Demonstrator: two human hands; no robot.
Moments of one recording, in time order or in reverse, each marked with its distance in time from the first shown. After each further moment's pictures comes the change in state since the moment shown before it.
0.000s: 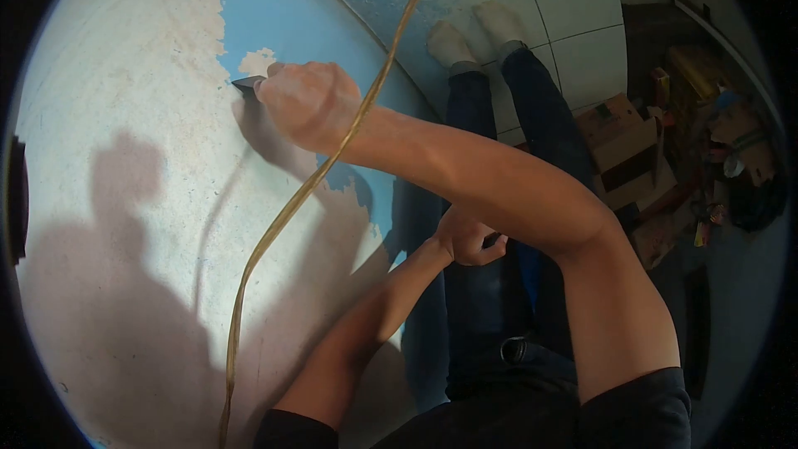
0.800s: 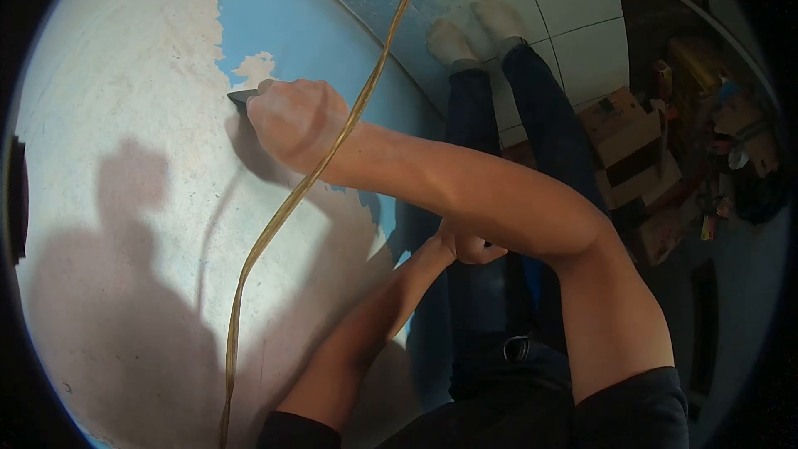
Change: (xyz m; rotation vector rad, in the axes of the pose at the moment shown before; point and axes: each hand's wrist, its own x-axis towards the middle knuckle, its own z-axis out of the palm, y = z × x) left_hand -0.003 0.005 -0.007 -0.007 -0.029 -0.056; right_hand -0.002 -0.010 0.002 0.056 0.008 0.047
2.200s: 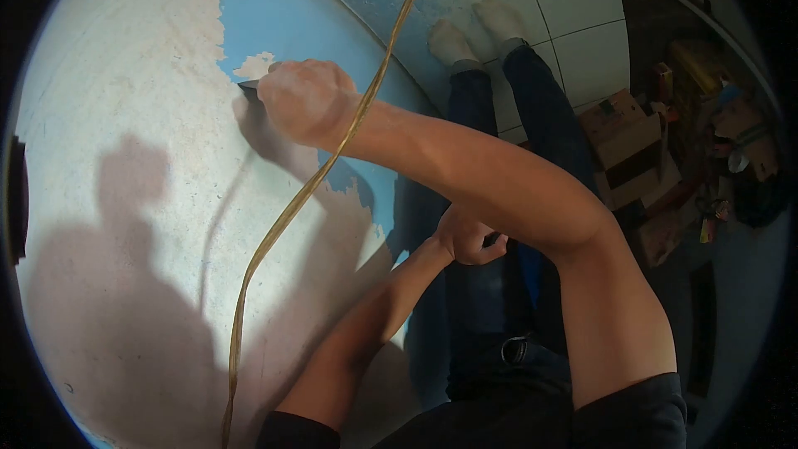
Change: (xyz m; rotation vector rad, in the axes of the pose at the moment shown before) left_hand 0.004 -0.003 0.001 0.020 0.001 0.030; right_hand 0.000 0.022 0.008 0.055 0.283 -0.187
